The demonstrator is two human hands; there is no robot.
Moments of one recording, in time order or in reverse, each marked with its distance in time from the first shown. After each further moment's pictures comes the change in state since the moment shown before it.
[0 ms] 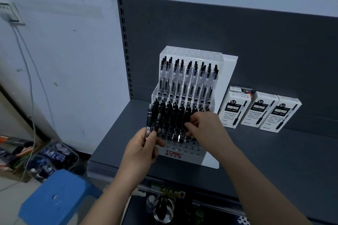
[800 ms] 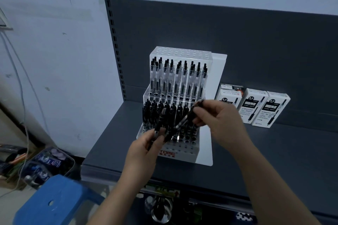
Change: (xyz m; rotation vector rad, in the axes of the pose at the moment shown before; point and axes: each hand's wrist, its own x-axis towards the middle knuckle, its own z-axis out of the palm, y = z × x) left_hand -0.003 -0.002 0.021 0.043 -0.019 0.095; right_hand -0.025 0.004 -0.044 0.512 0.155 -0.033
